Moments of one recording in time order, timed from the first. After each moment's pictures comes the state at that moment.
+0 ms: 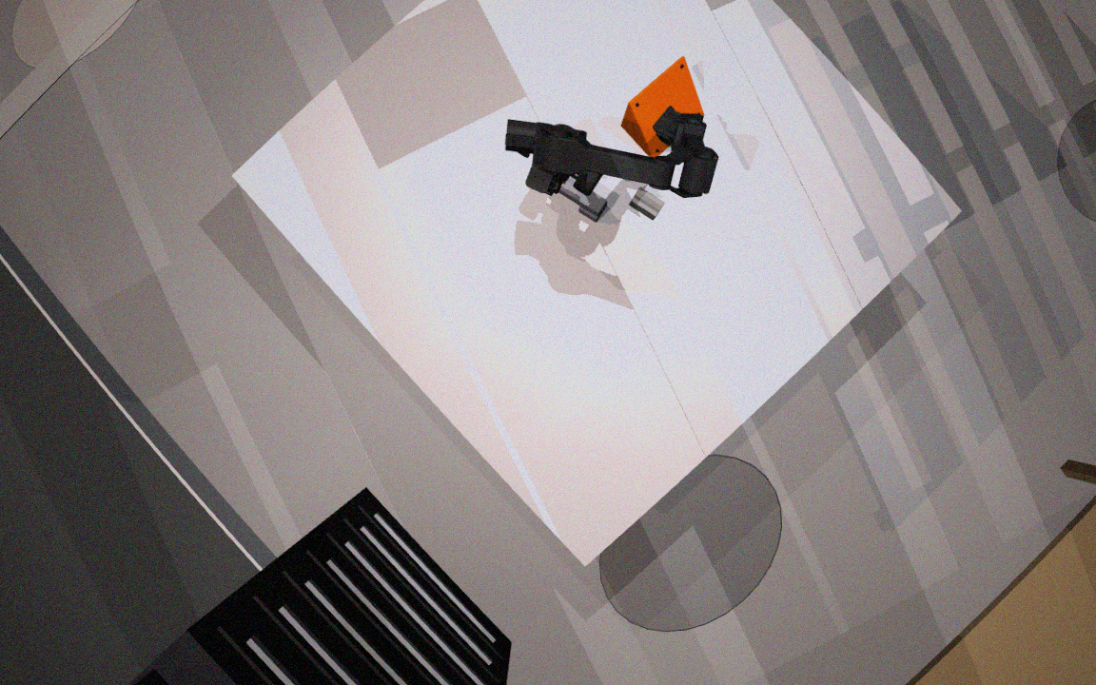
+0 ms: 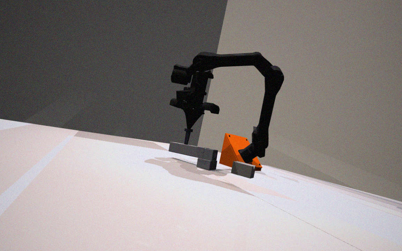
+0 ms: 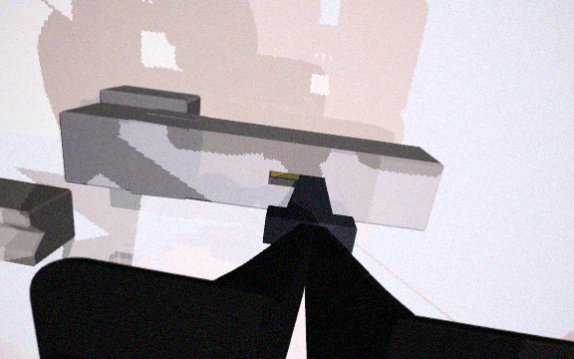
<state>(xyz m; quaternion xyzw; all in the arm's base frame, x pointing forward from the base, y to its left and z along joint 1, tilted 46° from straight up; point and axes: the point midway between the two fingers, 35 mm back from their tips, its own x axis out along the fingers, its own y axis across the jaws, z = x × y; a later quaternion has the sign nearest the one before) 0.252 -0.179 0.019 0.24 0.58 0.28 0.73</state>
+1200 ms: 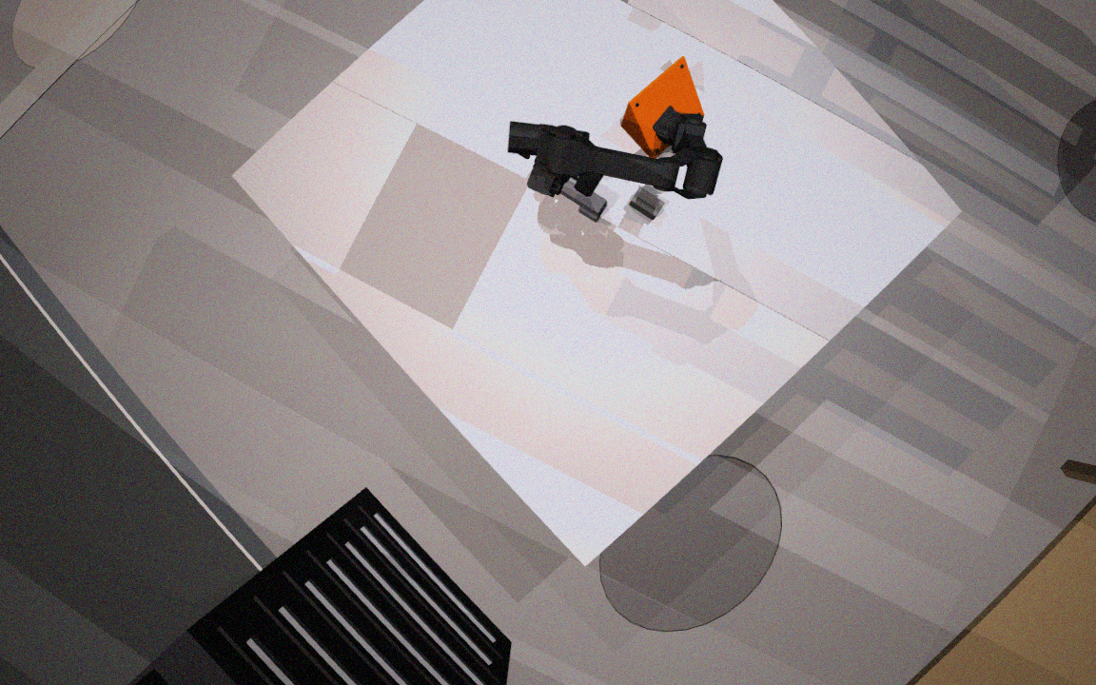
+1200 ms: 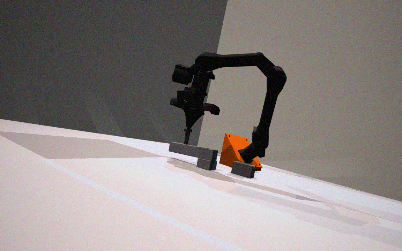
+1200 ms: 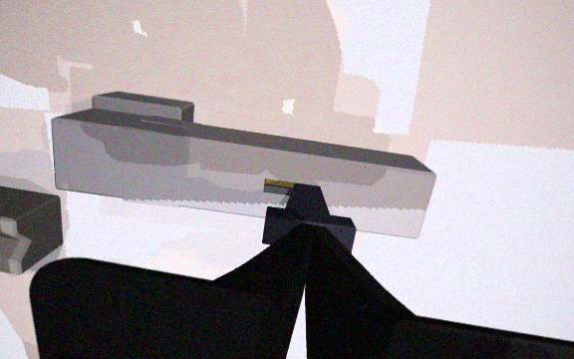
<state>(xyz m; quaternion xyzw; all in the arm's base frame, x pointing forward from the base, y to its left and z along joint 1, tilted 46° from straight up) 0.254 -0.177 0.018 0.23 0.57 0.28 0.73</state>
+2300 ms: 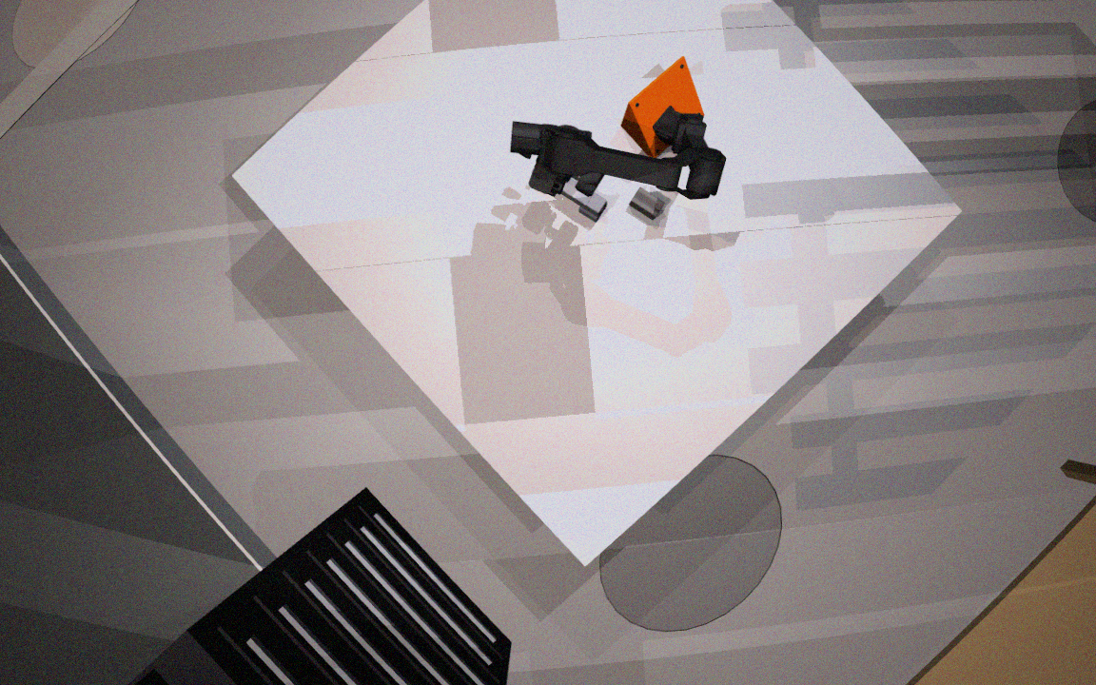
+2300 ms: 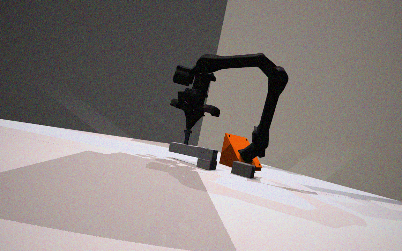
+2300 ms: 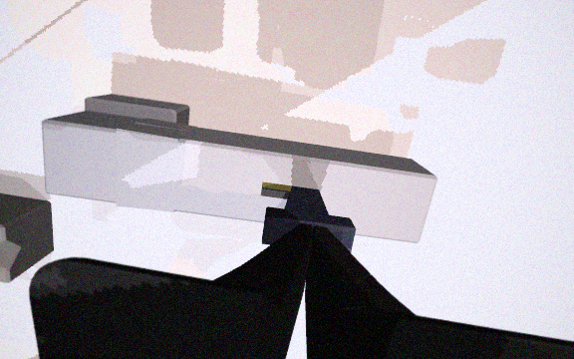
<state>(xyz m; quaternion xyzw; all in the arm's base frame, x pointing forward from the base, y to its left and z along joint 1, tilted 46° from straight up) 0.252 -0.173 0.013 0.24 0.57 0.27 0.74</state>
